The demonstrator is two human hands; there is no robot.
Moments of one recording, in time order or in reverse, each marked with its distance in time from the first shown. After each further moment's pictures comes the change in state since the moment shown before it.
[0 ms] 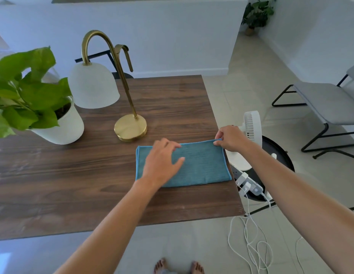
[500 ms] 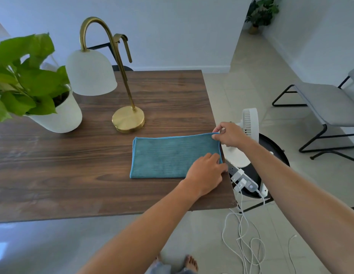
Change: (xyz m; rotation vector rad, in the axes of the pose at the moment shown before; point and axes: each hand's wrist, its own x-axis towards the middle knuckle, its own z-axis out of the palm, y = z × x) left_hand -0.012 0.100 0.076 0.148 -0.266 0.371; right_hand -0.011 0.008 0.001 0.237 0.009 0.053
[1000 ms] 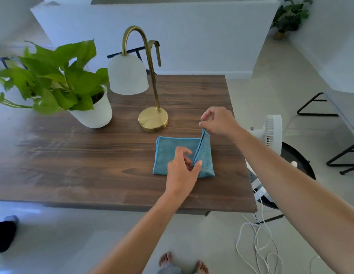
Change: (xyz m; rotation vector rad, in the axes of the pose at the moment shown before) left_hand -0.086 -0.037 -0.048 -0.635 0.500 -0.750; right_hand -0.008 -0.118 0.020 0.068 0.025 -0.206
